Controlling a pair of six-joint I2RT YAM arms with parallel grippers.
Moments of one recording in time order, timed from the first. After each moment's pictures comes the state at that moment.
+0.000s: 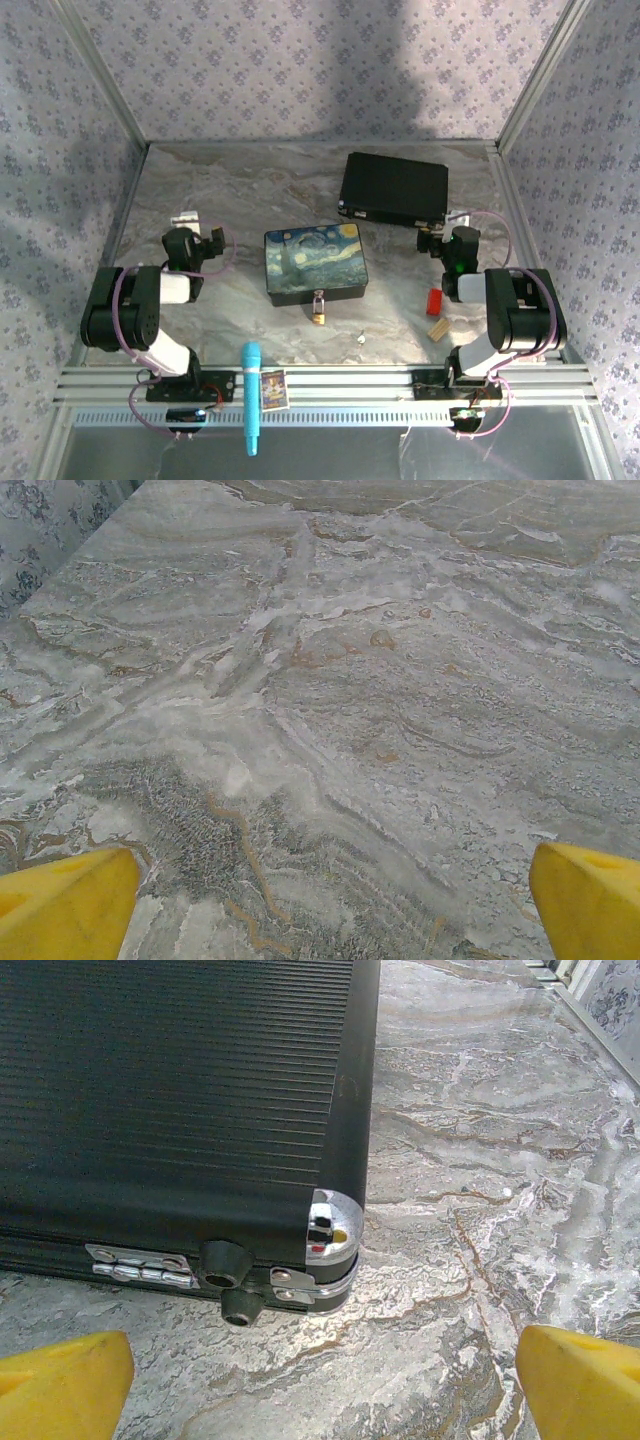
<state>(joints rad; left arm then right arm) -0.01 1.55 0.39 0.72 -0.15 -0.06 -0.02 1.52 0.38 0.69 0.07 -0.02</state>
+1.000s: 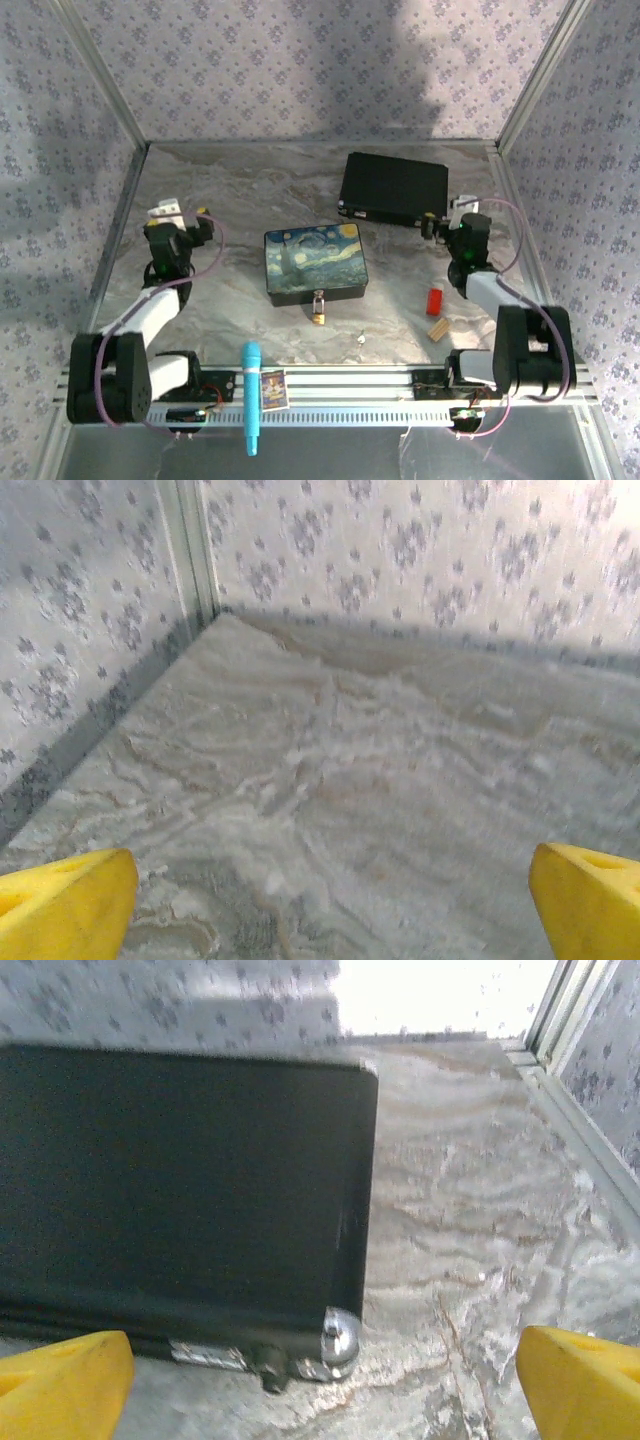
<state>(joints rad) -0.01 1.12 0.44 0.43 -0.20 -0.18 -0.03 1.25 0.52 0.34 0.03 0.03</state>
